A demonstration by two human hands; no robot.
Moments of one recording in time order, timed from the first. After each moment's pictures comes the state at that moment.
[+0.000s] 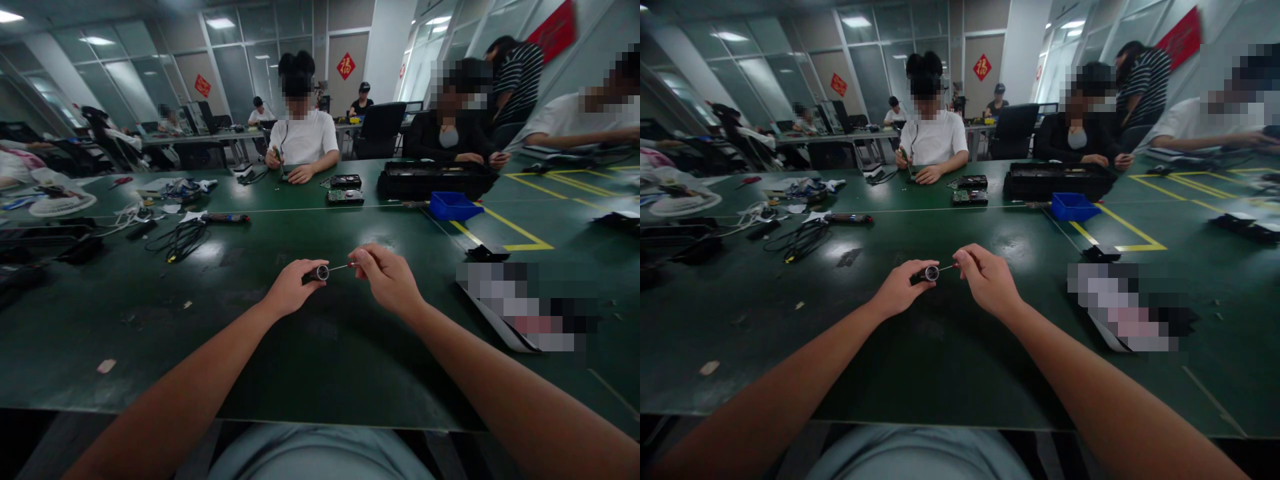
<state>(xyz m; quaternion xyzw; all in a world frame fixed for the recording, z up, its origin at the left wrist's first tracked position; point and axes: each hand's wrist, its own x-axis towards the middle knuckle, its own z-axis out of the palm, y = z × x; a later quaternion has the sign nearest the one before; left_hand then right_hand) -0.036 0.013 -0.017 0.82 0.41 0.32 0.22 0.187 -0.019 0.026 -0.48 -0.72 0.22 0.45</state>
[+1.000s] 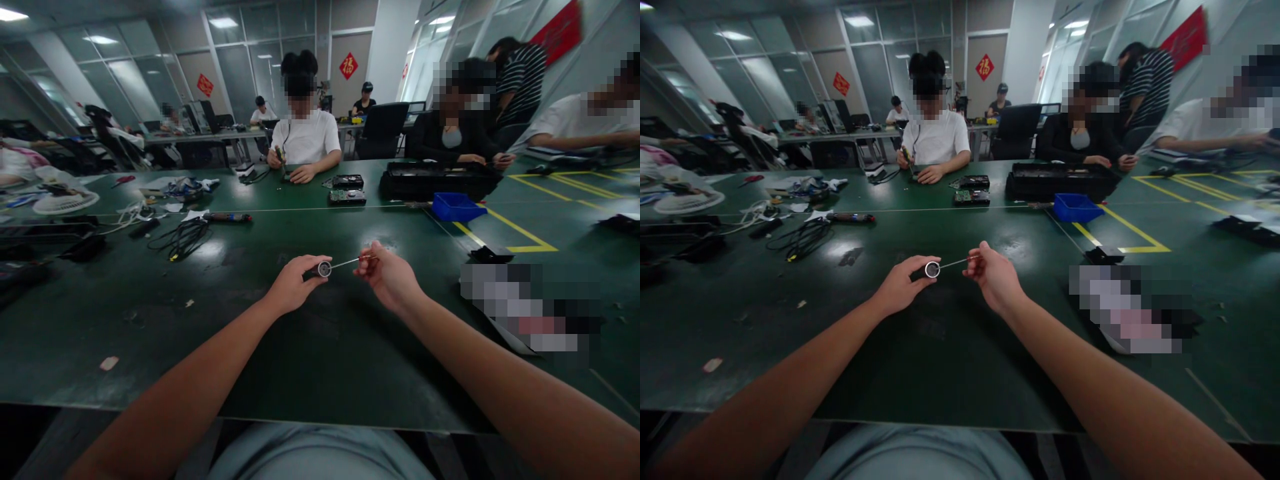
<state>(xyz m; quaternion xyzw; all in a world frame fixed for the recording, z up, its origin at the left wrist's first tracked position) -0.035 0.013 -0.012 0.82 0.39 0.35 0.23 0.180 0.004 0.005 -0.42 -0.33 0.60 0.59</state>
